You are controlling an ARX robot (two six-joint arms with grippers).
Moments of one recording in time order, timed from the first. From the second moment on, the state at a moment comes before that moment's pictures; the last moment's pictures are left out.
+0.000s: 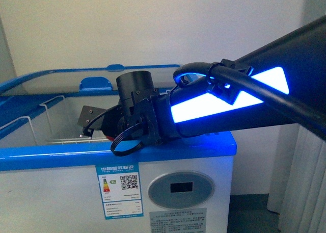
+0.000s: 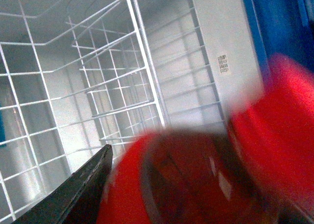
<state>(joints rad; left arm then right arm) -0.01 0.01 0.02 0.00 0.00 0.00 0.53 2.67 2.31 0.05 0.03 -1.09</state>
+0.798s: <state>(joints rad) -0.01 0.01 0.02 0.00 0.00 0.00 0.38 1.89 1.73 0.10 -0.13 -0.25</state>
